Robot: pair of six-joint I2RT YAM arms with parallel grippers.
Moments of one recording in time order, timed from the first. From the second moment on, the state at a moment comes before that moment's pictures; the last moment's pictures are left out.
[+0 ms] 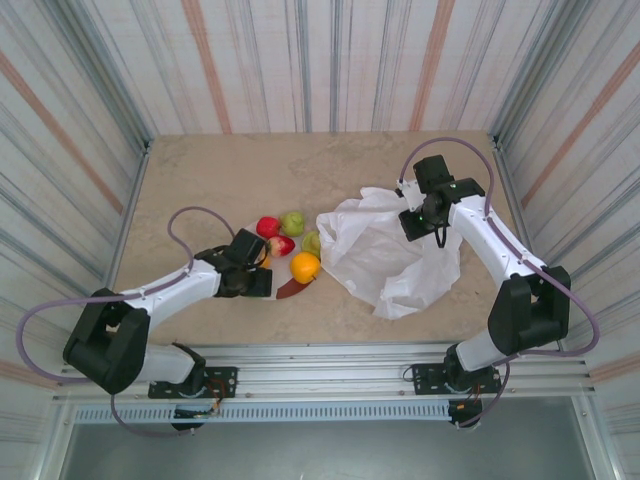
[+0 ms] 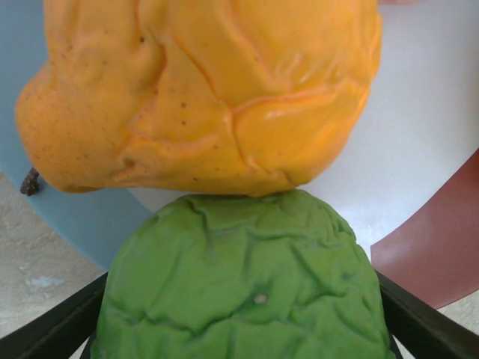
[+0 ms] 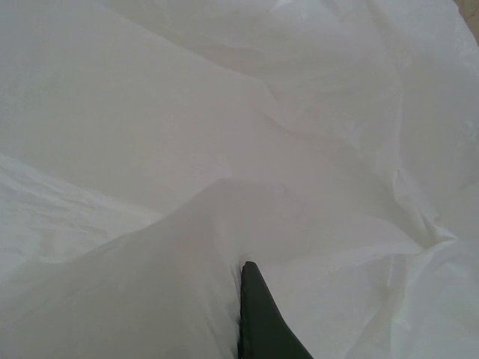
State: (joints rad) left arm -0.55 1.34 0.68 -0.58 -0.05 -0.45; right arm 0.26 1.50 1.26 -0.95 -0.03 -0.16
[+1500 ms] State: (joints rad) left arm -0.99 1.71 0.98 -0.01 -0.06 -0.24; right arm 0.08 1.49 1.20 -0.92 -0.44 0.12
